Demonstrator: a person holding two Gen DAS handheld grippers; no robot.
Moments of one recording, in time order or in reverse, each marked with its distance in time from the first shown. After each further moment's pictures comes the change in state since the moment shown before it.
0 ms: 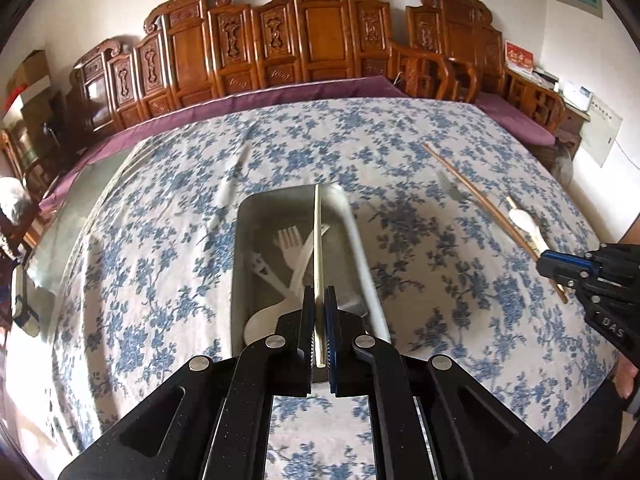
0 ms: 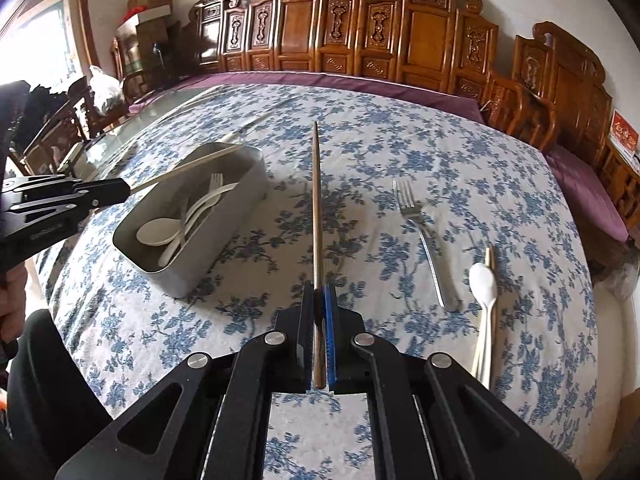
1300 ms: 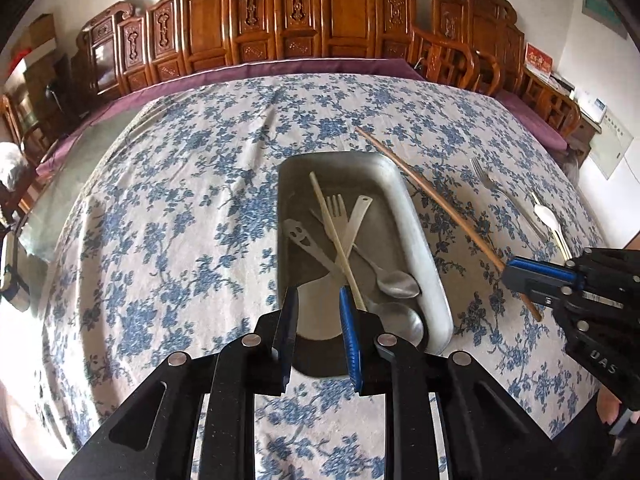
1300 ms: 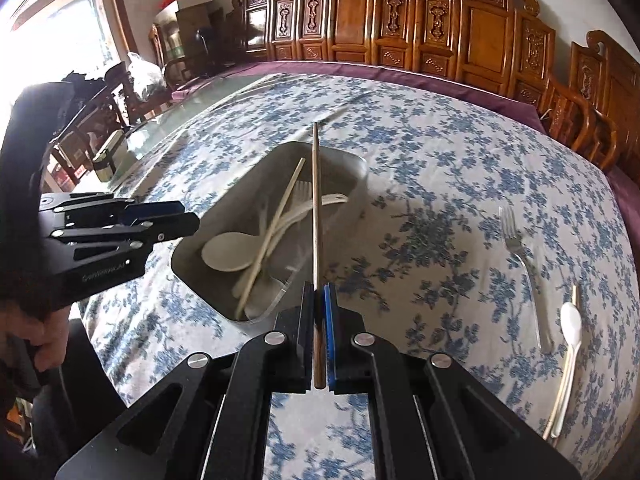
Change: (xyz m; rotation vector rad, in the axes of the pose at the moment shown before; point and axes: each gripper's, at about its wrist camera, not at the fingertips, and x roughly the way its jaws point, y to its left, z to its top) left arm 0.019 0.050 -0.011 -0.079 0.077 -0.027; right arm 0.041 0.081 0.038 -0.058 0.040 0.154
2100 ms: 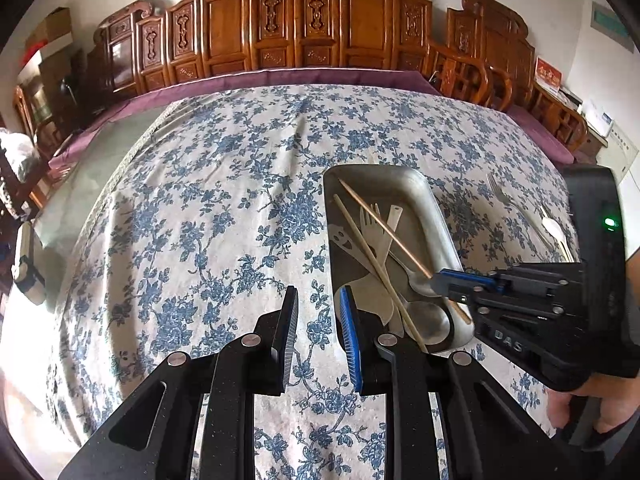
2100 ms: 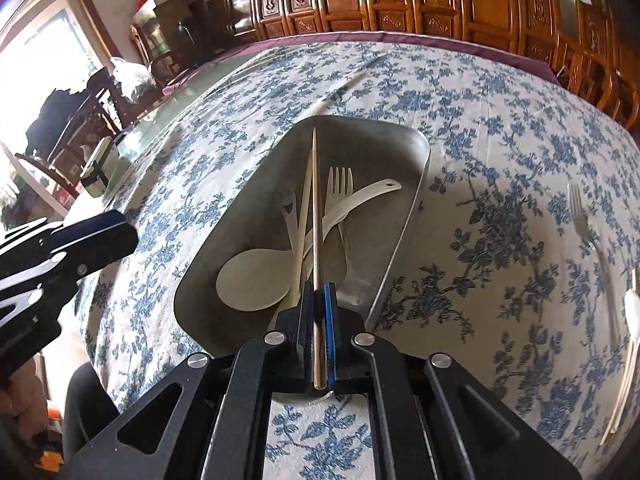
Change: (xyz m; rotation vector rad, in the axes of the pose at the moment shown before) left arm -0.021 0.033 -0.003 -0.030 -0.029 0.023; right arm 0.072 0.025 0.022 0.125 0.098 0.055
